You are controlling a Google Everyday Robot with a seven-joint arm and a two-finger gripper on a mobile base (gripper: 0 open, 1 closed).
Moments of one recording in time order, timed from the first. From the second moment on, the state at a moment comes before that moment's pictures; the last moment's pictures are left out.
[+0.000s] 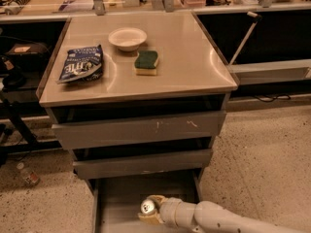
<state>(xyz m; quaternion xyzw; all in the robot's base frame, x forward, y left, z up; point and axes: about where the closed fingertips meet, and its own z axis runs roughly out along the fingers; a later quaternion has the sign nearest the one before) 0.434 0.027 0.387 -0.40 0.76 0.32 0.40</state>
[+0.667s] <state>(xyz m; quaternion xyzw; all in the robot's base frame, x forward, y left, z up) 0.457 -0.010 0.483 -0.38 0.76 0.31 0.43</state>
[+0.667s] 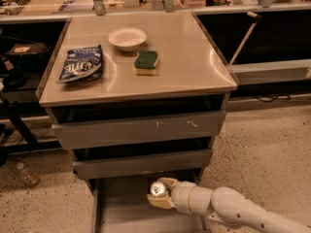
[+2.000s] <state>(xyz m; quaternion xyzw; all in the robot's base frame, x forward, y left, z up) 0.480 -0.089 0.641 -0.36 0.76 0.23 0.48</state>
